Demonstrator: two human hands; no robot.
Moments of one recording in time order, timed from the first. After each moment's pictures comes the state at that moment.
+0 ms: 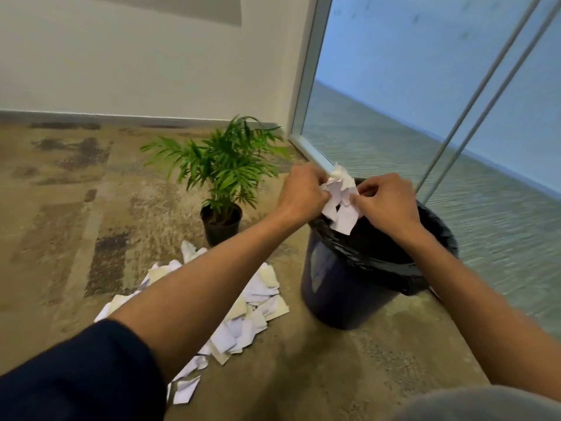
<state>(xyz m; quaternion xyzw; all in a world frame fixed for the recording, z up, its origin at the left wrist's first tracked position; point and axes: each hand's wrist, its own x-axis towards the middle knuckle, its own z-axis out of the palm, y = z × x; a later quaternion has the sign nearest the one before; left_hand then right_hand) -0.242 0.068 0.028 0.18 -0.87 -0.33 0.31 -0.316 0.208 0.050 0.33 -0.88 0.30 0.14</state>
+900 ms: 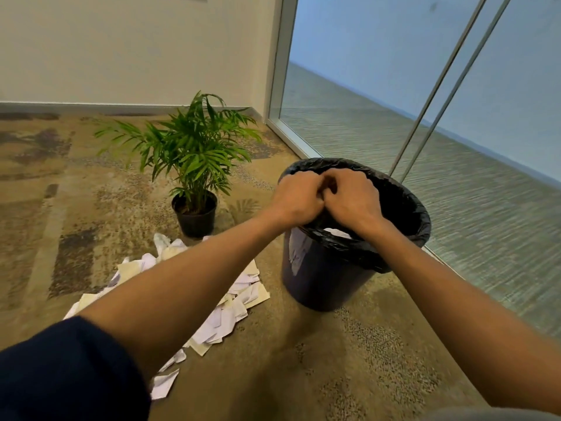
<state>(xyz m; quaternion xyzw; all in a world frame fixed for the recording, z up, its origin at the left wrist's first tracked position) -0.267 0.107 0.005 0.05 -0.96 -0.20 0.21 -0.324 0.216 0.017 0.34 -0.91 0.20 0.15</state>
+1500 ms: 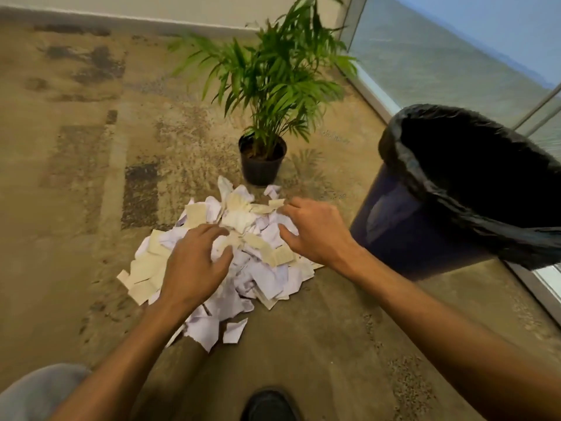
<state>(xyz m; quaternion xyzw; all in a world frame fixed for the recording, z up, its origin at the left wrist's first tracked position) -0.014 -0.014 -0.170 0.34 -0.88 -0.27 0.20 -0.215 0.096 -0.128 0.63 -0.77 0.06 0.09</state>
